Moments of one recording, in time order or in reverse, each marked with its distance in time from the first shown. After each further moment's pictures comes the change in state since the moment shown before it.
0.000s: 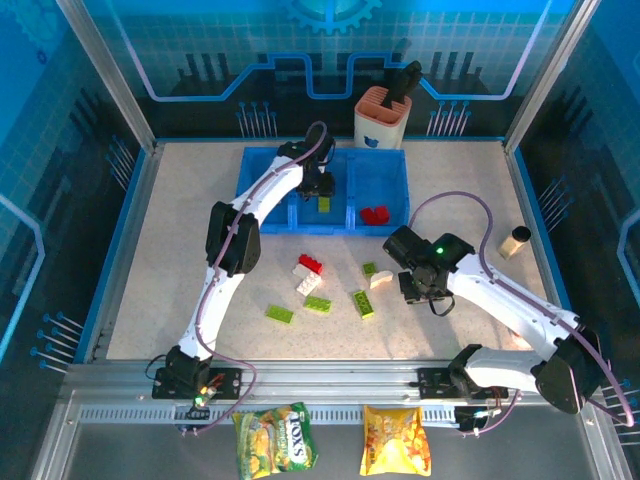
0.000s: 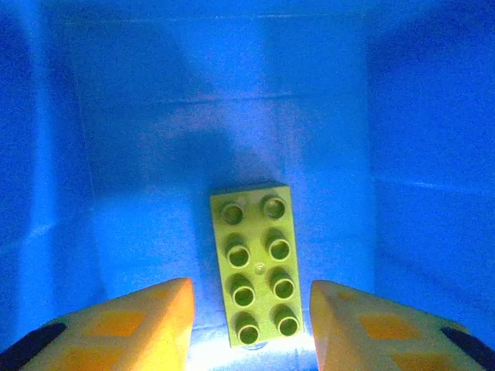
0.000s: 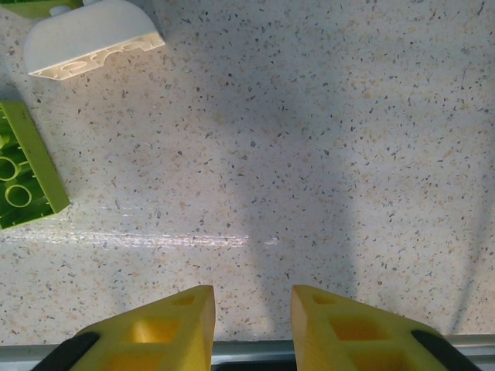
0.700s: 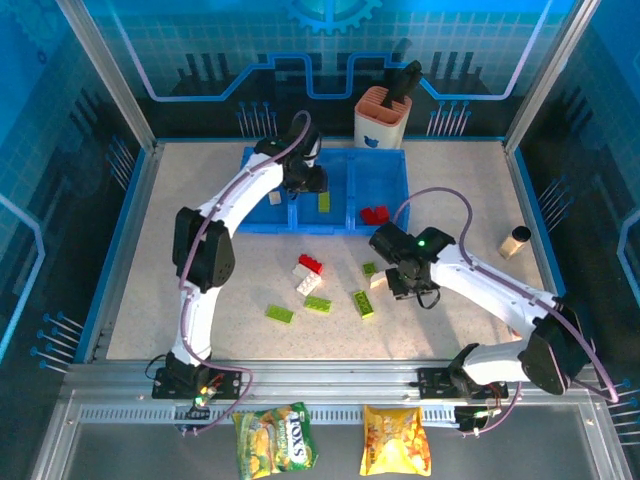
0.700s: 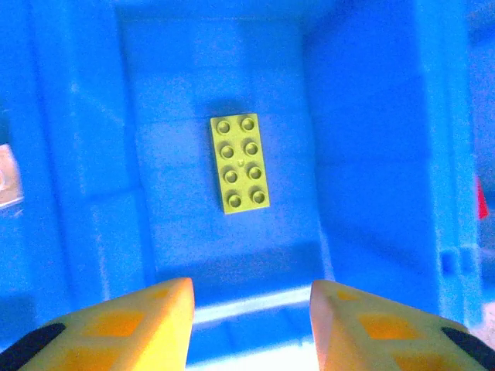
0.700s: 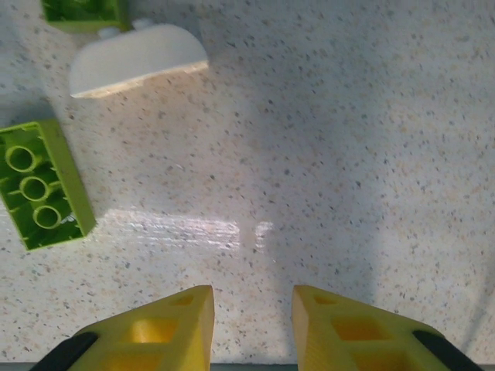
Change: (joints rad) left arm 0.006 -0.382 -0.351 0.063 0.037 0.003; right arm 0.033 0.134 0.051 0.066 -0.005 -0.042
